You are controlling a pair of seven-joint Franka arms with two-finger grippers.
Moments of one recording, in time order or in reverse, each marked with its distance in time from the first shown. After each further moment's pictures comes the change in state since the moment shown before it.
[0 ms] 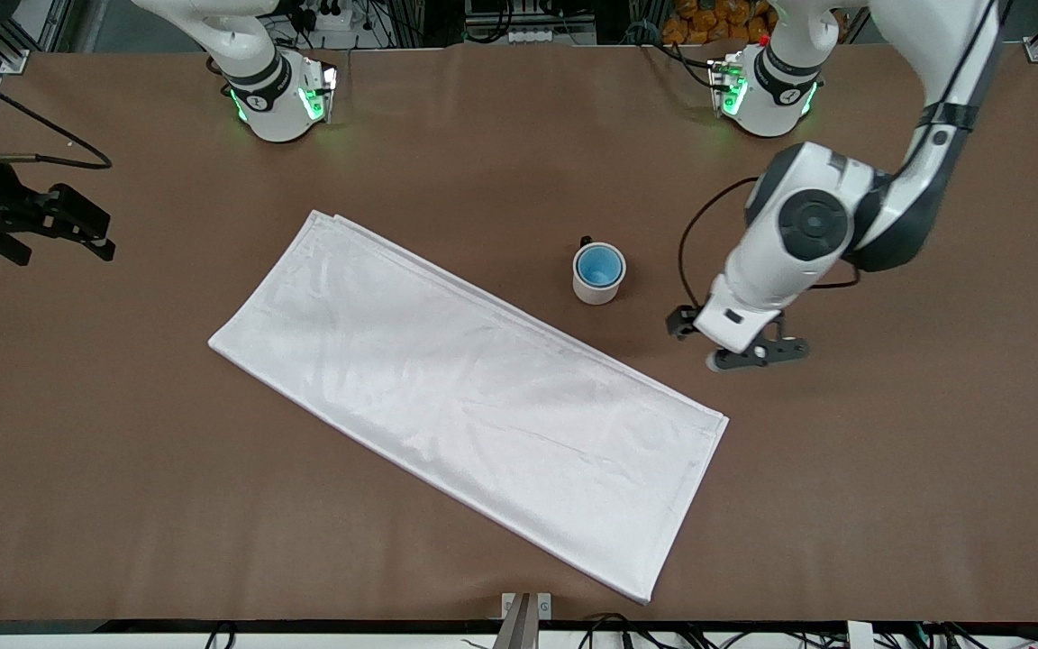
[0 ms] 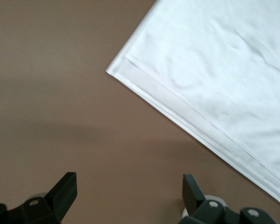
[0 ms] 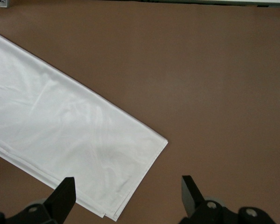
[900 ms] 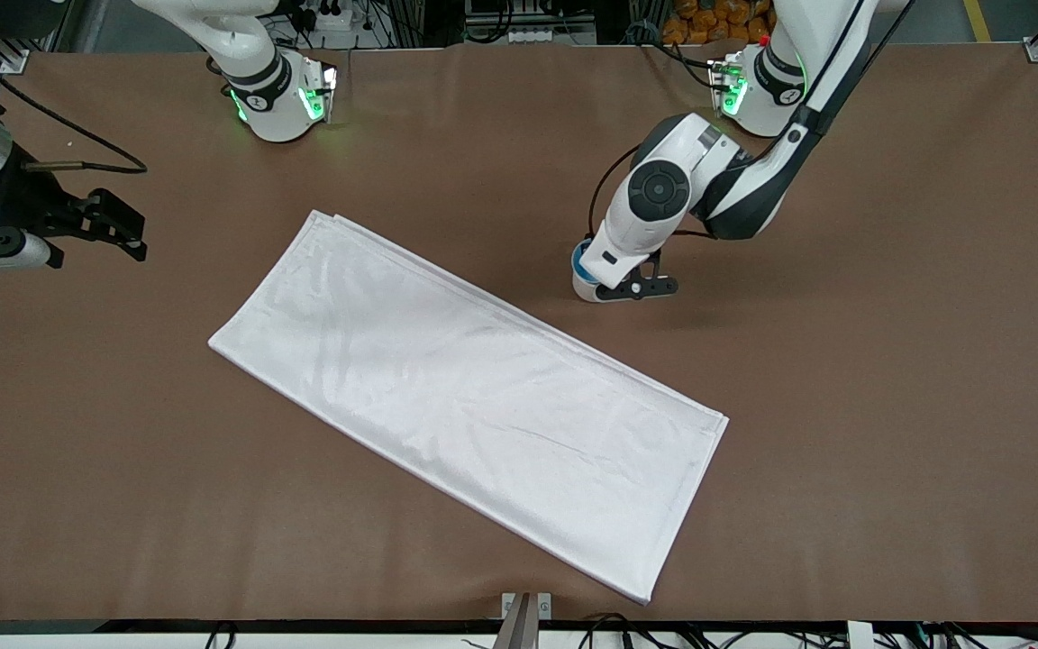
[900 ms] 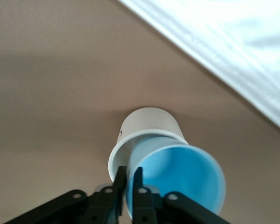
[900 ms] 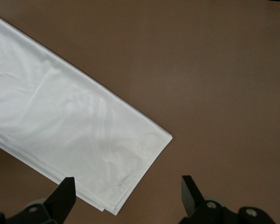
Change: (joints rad) left arm -0.285 0.061 -0.013 -0.123 -0.129 0.030 -0.206; right arm 0.000 0.013 0.050 -0.024 -0.022 -0.007 0.008
